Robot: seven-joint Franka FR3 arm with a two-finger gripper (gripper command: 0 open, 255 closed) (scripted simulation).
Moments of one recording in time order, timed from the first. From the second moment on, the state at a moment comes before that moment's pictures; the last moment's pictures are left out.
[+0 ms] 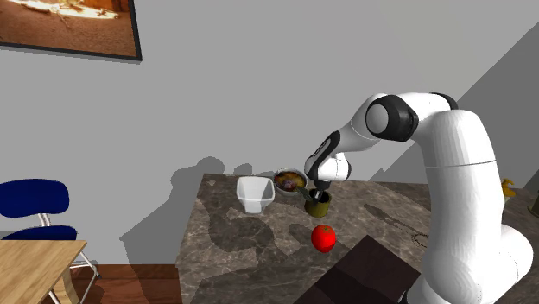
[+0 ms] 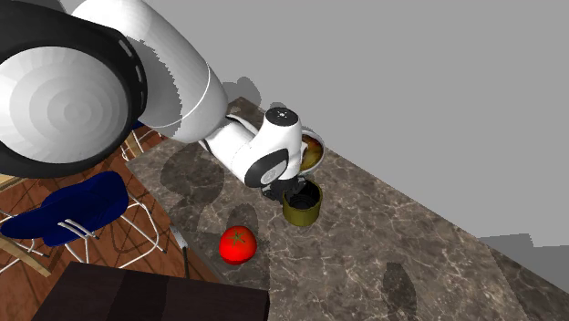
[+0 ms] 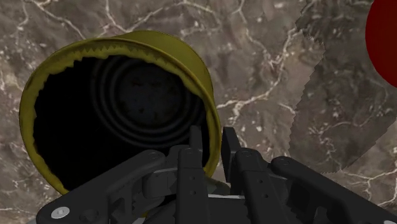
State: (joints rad) arm -0.25 0.61 -0.18 -2.11 0.29 2.74 -1.09
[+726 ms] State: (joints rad) arm -0.21 0.49 -0.22 -2.14 0.25 2.65 -1.06
